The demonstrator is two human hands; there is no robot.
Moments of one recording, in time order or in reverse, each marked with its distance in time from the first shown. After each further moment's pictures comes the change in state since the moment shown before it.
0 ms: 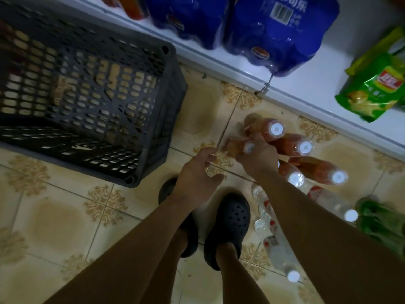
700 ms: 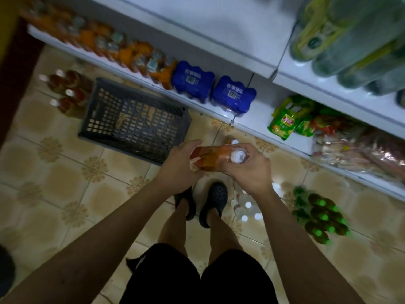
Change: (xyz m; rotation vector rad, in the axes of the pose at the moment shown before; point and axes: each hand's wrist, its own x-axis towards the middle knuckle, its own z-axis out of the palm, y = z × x) left_hand -0.277 0.231 -0.136 0.303 0.020 0.231; right_hand -0.319 -0.123 -0.268 0.396 0.078 -0.148
